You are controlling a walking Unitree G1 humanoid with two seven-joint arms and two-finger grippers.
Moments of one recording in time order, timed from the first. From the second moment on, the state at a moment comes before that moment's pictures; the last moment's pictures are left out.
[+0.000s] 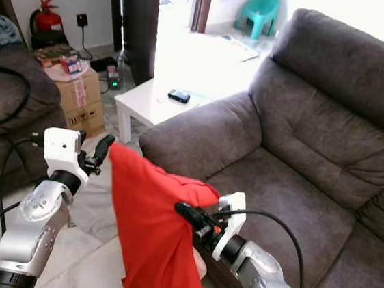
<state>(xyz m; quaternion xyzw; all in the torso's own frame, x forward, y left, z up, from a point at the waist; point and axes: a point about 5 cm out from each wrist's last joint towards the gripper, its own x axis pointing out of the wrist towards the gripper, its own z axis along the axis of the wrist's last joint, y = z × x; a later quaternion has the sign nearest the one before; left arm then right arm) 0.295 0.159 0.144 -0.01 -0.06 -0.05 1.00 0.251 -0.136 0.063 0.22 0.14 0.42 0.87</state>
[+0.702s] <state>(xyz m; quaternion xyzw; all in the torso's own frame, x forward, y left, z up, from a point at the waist) 0.227 0.185 0.131 0.08 0.09 -0.27 0.96 0.223 -0.157 0.044 0.13 0.23 0.49 0.83</state>
